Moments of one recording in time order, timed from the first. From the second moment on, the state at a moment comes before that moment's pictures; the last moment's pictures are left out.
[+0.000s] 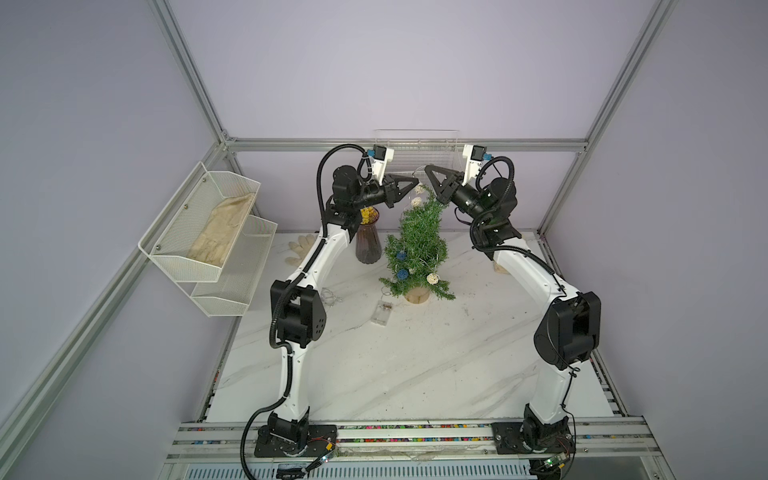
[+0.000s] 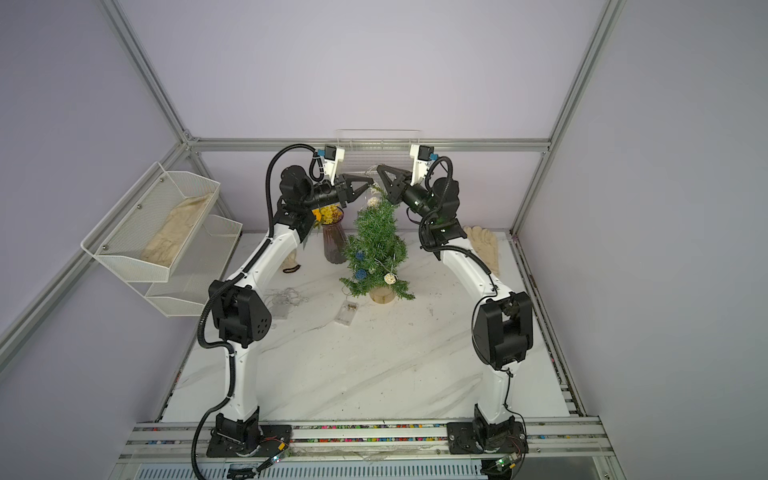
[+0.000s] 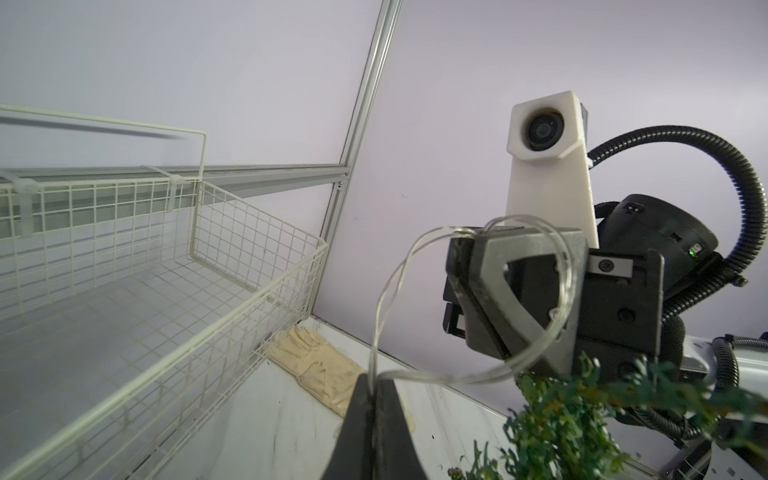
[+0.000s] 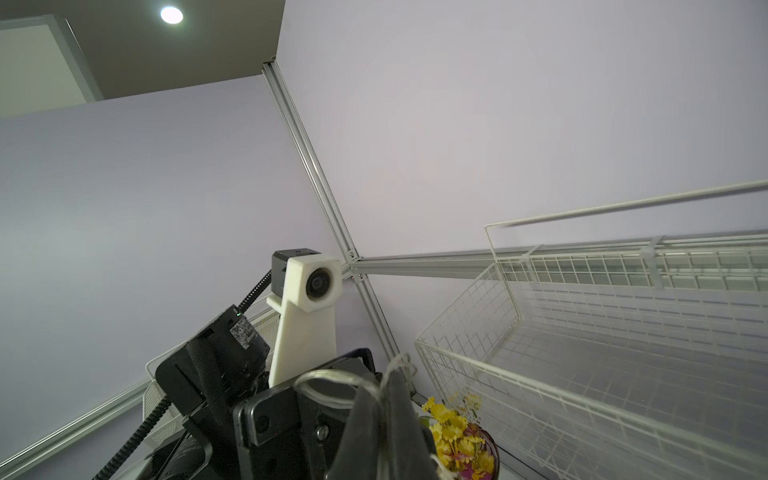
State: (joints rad) left arm -0.29 2.21 2.25 0.20 0.92 -0.51; right arm 0.31 1.91 1.80 0.50 -0.53 0.61
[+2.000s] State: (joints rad) left arm -0.36 1.43 1.31 0.31 0.31 -0.35; right arm 0.15 1.76 1.52 0.39 -0.46 0.71
